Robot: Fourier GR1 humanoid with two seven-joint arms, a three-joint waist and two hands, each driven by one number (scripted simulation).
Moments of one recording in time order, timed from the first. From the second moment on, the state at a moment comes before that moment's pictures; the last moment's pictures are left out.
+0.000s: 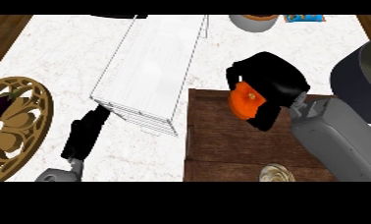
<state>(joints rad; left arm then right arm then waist) -0.05 0.26 -0.19 -1.40 0.02 -0.01 0.02 -0.63 -0.49 0.50 -1.57 0.59 0.43 0.23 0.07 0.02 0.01</state>
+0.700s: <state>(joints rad) -0.05 0.25 -0.17 -1.38 0.01 0.00 0.04 -1.06 -0.53 0.13 -1.06 0.30 0.48 -0.33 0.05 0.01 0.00</state>
